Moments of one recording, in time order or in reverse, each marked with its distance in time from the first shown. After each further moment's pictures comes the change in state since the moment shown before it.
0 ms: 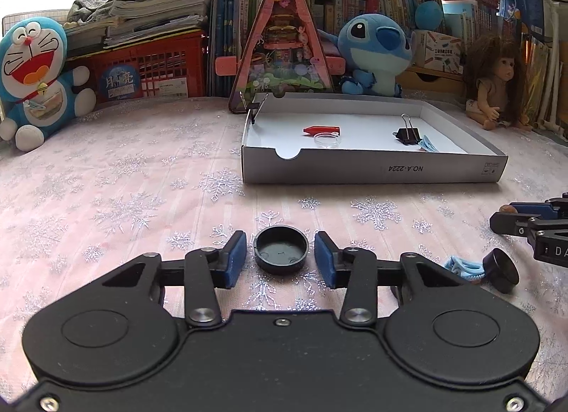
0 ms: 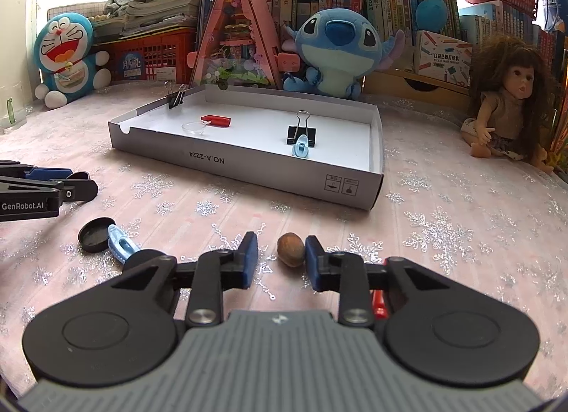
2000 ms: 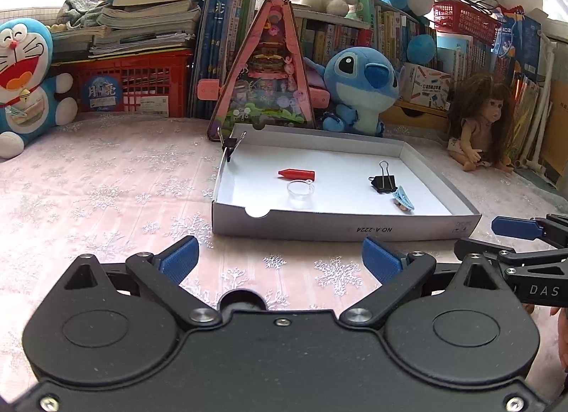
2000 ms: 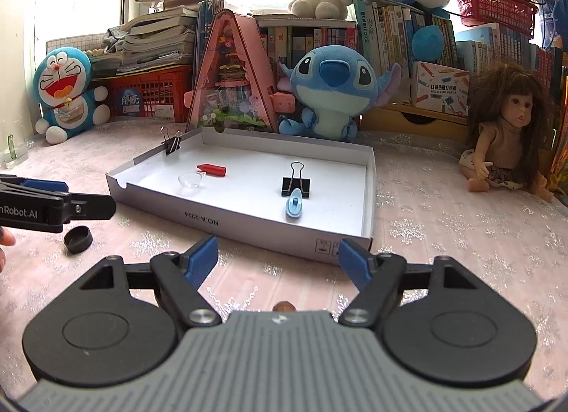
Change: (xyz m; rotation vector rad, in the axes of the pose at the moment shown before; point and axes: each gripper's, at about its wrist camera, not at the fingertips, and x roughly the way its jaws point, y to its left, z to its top) left arm -0.005 -0.004 0.043 -0.085 -0.028 -0.072; right arm -0.006 -0.010 0.031 0.014 -0.086 0.004
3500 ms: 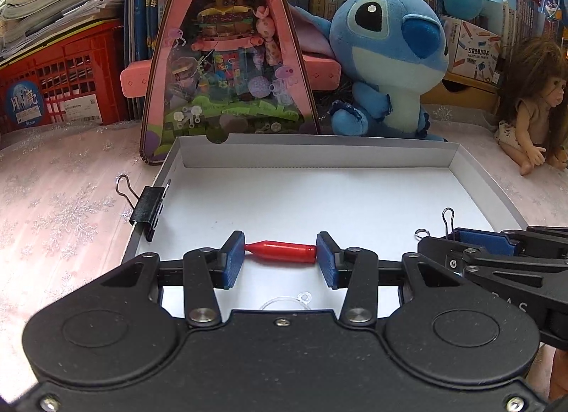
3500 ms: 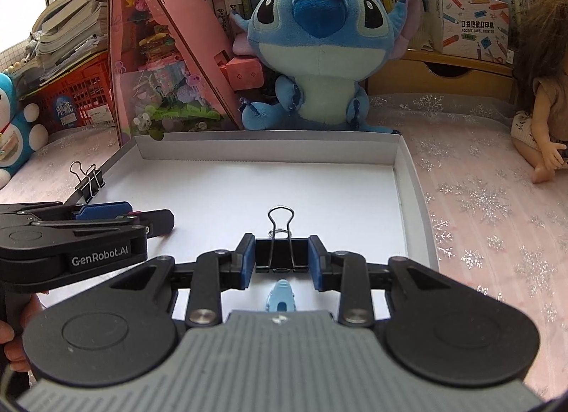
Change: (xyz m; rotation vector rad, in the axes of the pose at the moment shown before) left arm 0.198 -0.036 0.088 0.059 0.166 0.026; right arm 0.166 -0.027 0.069 0.177 0.194 0.004
